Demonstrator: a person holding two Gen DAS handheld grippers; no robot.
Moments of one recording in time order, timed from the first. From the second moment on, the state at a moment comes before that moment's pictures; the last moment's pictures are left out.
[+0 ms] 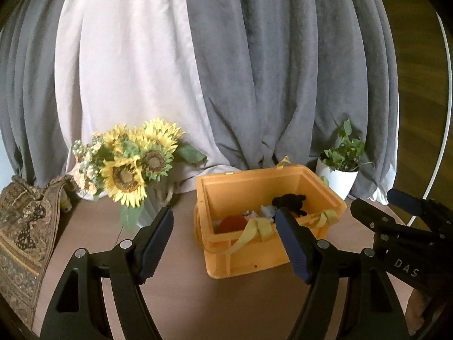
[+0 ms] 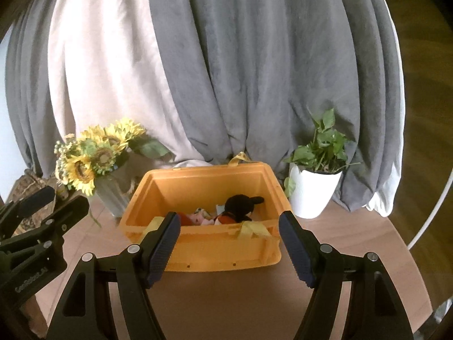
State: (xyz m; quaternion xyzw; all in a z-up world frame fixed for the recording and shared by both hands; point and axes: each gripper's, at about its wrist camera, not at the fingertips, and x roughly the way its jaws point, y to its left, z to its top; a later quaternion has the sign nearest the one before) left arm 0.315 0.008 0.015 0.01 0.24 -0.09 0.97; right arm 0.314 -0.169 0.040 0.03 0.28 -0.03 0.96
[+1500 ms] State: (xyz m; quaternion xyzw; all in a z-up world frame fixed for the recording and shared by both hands) left arm 0.130 0.027 -0.061 0.01 0.31 -0.03 0.95; right arm 0.145 -0.145 -0.029 0.03 0.34 0.04 0.94
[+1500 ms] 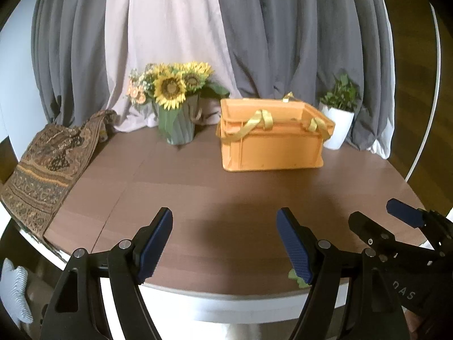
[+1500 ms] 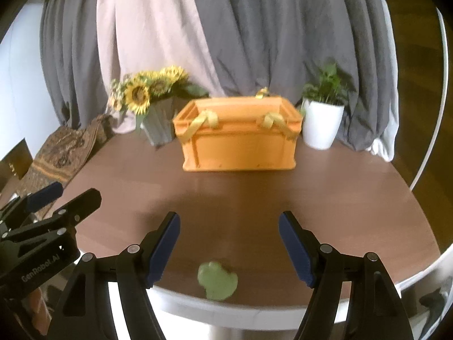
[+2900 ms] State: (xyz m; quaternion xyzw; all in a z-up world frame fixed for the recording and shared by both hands) left arm 0.173 0.029 -0.190 0.01 0.46 -0.01 0.89; right arm 0.178 -0.115 -0.157 -0.02 0.44 0.08 0.89
